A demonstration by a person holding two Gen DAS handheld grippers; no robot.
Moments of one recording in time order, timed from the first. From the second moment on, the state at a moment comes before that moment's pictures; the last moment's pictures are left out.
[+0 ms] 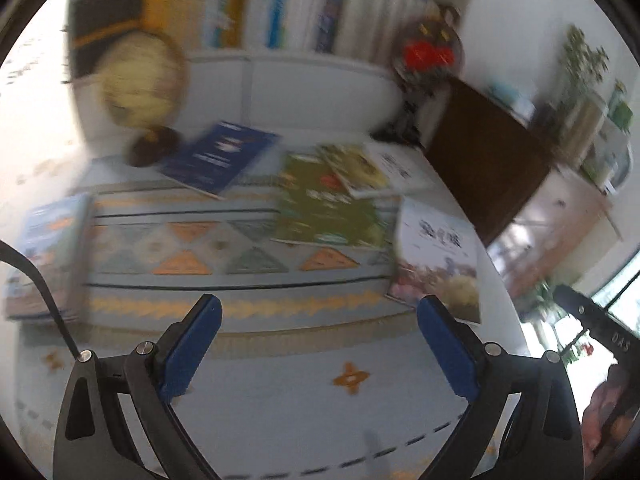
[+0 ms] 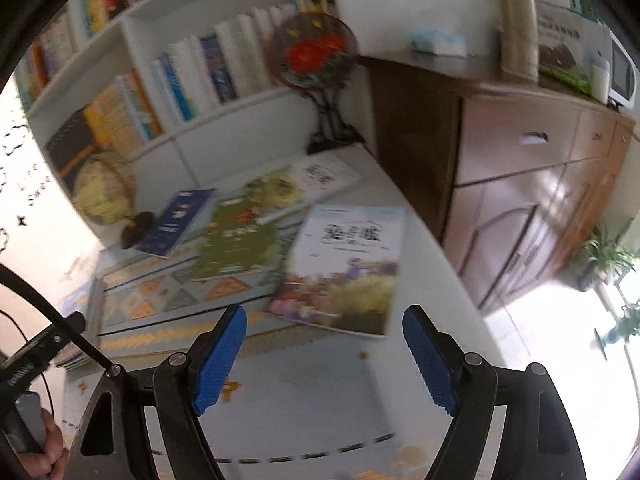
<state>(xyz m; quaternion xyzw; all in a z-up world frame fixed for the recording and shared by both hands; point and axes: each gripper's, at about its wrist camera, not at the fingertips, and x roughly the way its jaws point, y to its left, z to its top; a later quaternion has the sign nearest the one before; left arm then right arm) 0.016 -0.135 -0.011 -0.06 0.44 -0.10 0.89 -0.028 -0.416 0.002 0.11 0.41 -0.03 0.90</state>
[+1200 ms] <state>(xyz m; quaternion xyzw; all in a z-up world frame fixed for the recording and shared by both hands) 0.140 -0.277 -0.143 -0.20 0.53 -0.07 0.82 0.174 -0.486 -0.152 0.00 0.59 0.15 0.79</state>
